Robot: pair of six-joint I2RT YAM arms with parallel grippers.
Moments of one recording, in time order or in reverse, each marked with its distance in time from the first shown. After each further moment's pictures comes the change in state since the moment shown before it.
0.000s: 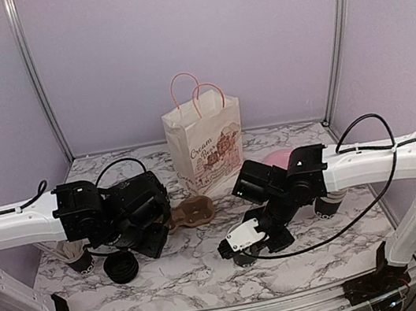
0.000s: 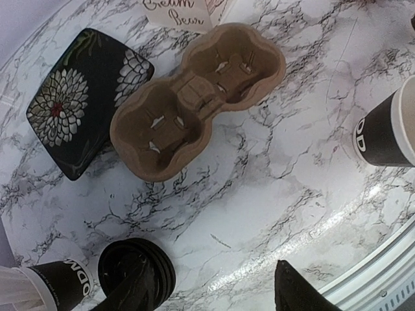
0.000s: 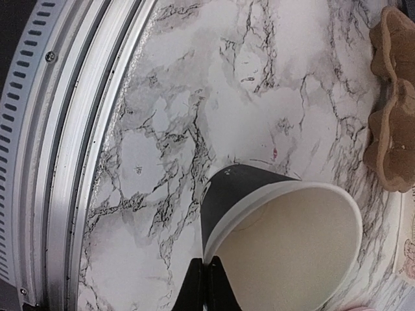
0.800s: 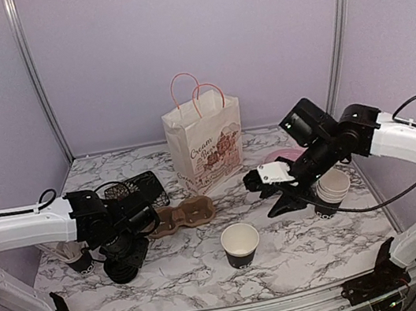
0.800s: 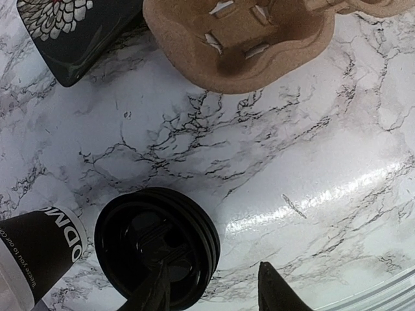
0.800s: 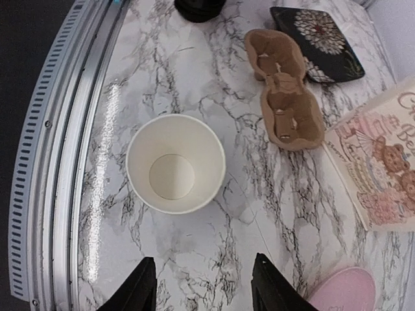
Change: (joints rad) left arm 0.166 0.011 -0.212 -0.018 0.128 -0.052; right arm -0.252 -0.219 0.046 -0.042 -0.220 -0.019
